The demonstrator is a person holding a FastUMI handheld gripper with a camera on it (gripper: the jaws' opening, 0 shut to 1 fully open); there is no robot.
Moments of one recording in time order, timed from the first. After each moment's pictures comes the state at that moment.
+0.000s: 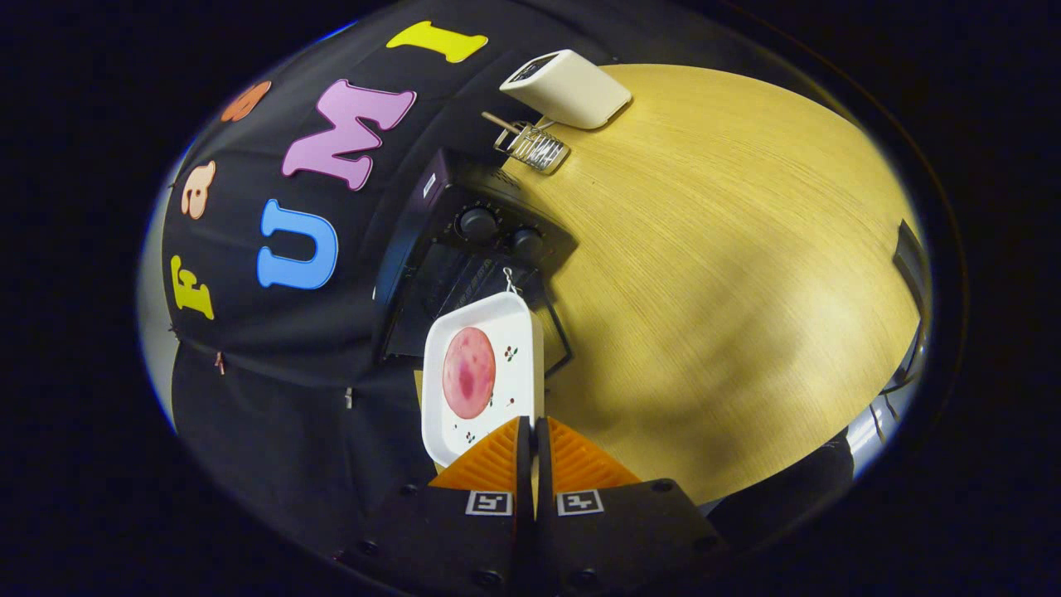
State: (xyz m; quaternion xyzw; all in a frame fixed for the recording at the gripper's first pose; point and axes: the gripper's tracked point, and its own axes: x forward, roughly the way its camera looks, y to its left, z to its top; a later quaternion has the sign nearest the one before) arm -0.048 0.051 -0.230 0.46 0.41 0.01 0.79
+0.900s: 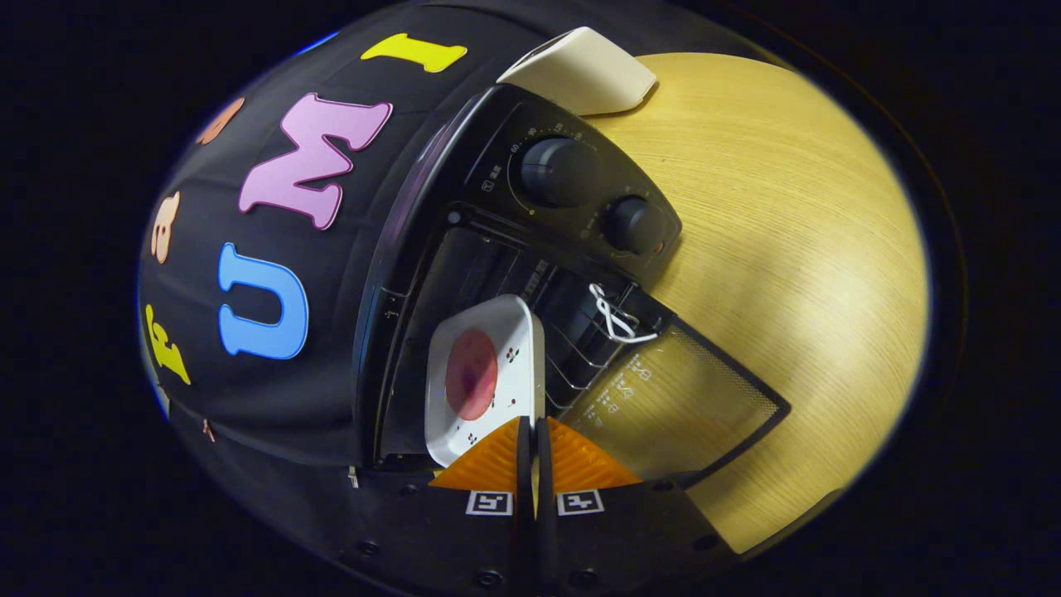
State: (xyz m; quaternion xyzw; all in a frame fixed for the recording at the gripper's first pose) arm 0.114 0.143 -0.271 0.51 0.32 -0.09 0.79
